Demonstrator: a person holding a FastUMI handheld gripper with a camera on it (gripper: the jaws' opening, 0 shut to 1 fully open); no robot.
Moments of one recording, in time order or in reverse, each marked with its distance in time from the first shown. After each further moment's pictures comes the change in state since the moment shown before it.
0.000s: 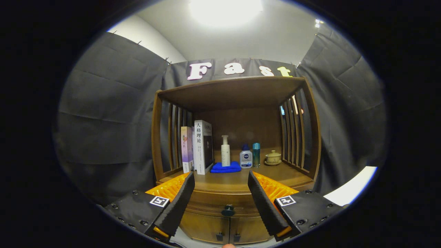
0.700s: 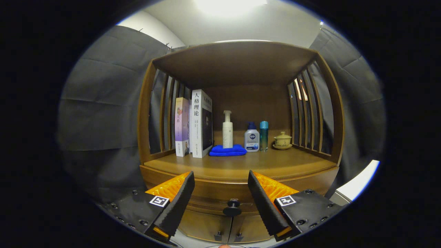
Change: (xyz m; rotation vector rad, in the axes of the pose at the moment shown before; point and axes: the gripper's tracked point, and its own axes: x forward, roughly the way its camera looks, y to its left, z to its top) arm 0.067 0.004 -0.088 -0.022 0.111 -0.010
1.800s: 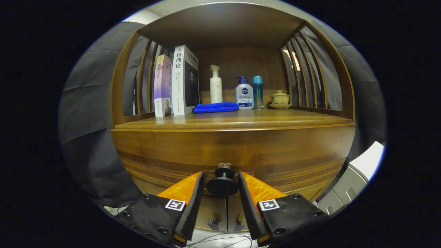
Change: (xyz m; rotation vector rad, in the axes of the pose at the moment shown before) arm 0.036 -0.022 -0.110 0.049 0.220 -0.069
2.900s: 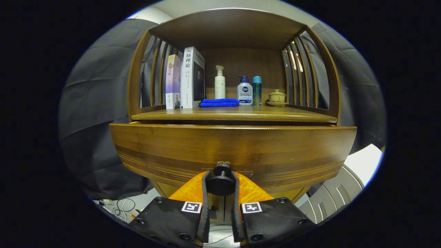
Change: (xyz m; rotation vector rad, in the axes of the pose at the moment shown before) arm -0.063 0.003 -0.016 -0.049 0.031 0.030
